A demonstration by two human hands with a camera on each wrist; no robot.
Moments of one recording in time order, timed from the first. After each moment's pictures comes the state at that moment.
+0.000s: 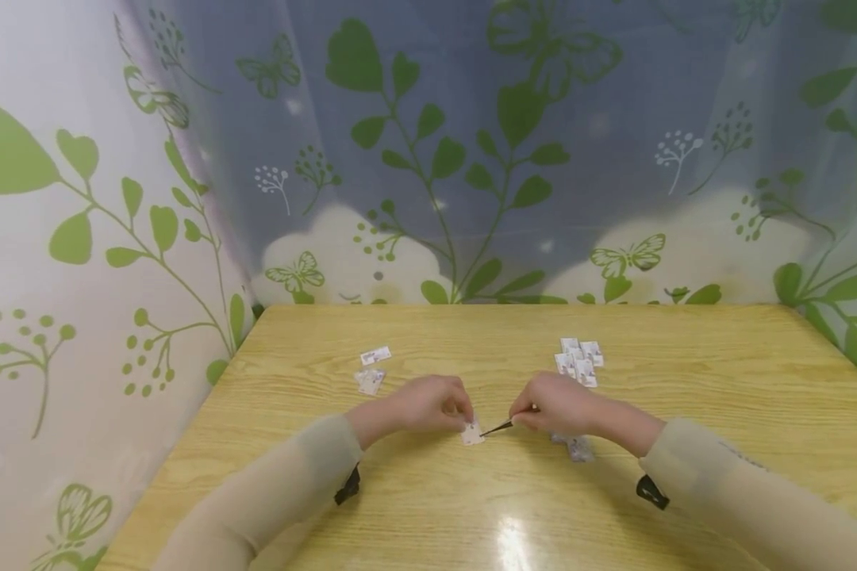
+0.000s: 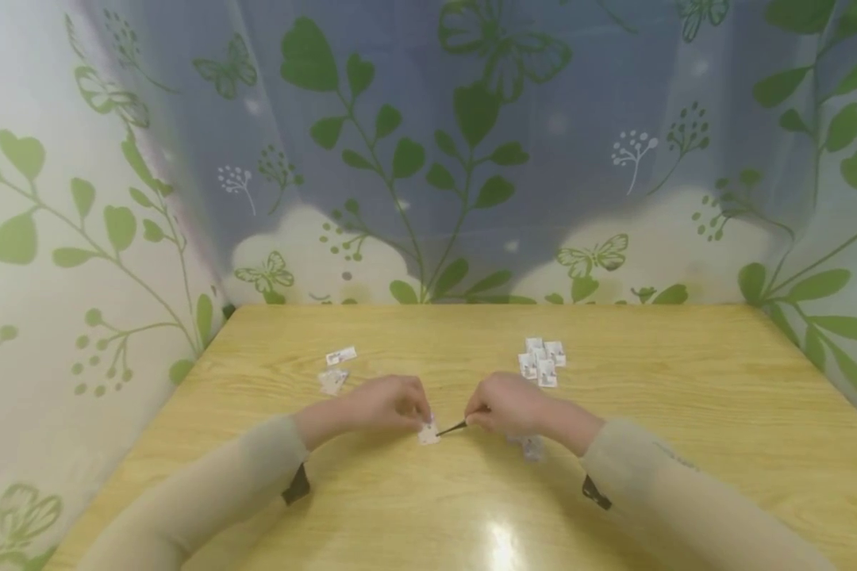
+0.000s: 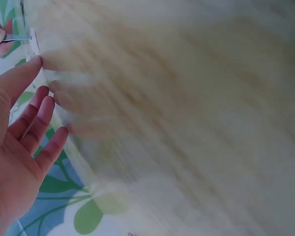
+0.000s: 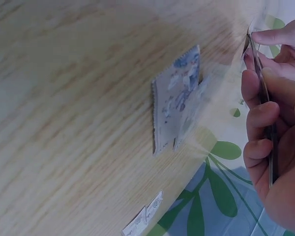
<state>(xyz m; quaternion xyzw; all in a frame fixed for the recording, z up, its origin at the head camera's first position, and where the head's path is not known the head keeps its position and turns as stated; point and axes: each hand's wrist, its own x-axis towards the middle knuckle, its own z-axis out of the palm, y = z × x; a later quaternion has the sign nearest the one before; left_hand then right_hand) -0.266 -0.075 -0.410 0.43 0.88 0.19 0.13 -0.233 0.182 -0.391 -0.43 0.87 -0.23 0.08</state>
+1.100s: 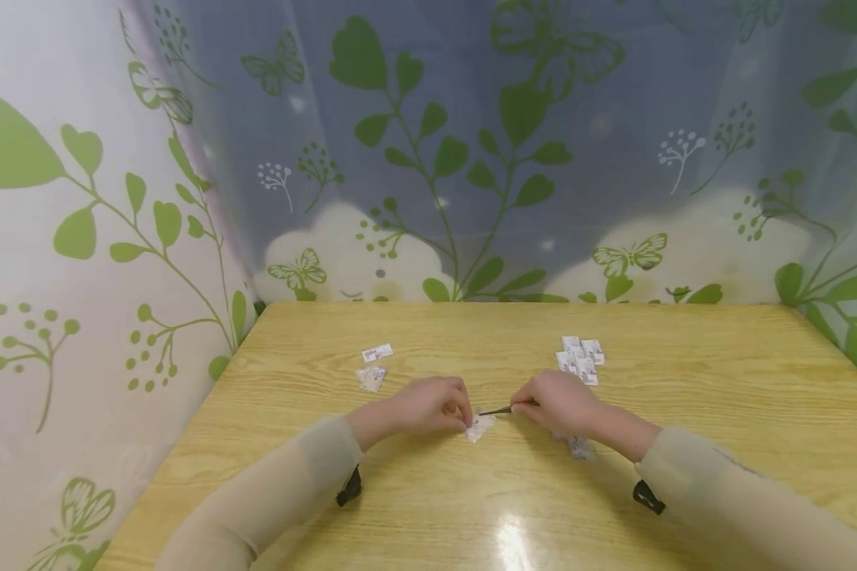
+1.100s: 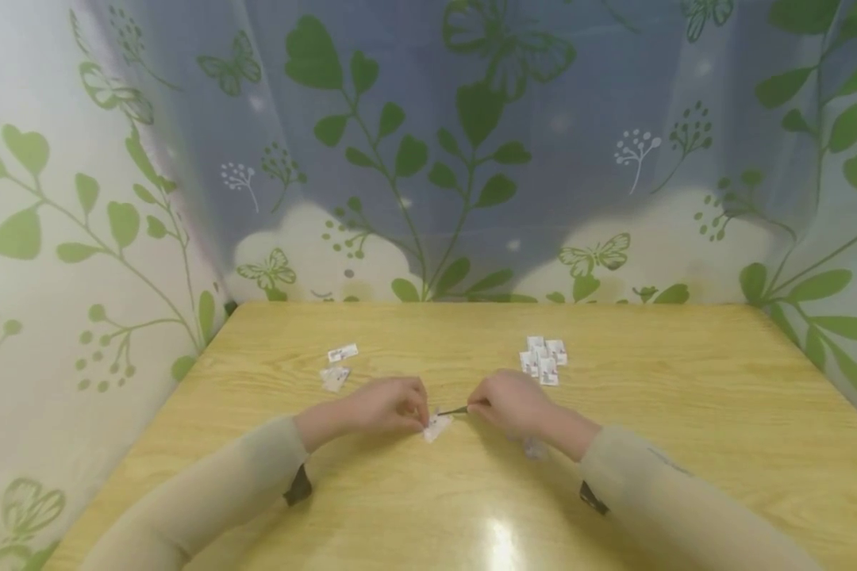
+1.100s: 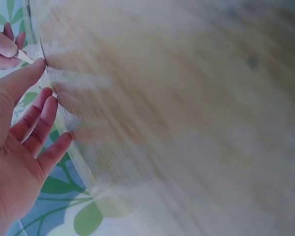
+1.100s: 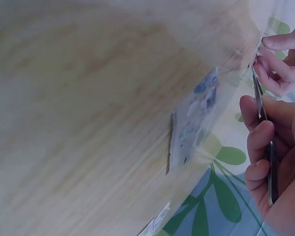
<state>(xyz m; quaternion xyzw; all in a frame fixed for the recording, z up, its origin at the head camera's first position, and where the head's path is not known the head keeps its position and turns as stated) -0.258 -0.076 -0.410 0.43 0.88 0.18 0.11 -0.230 0.178 -0.402 -0.37 0.91 -0.19 0.00</state>
